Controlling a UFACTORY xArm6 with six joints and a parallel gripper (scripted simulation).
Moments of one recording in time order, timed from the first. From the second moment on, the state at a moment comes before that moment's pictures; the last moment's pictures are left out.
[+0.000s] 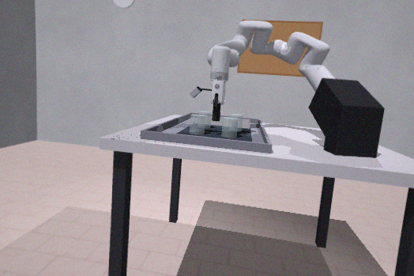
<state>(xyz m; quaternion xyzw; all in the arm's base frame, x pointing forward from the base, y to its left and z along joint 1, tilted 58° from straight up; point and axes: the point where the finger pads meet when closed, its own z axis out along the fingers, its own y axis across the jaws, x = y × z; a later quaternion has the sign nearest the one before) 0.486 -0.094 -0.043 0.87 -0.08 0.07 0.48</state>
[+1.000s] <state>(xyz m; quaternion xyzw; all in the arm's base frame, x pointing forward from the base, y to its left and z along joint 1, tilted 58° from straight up) 0.486 -0.094 -0.043 0.87 -0.08 0.07 0.48</state>
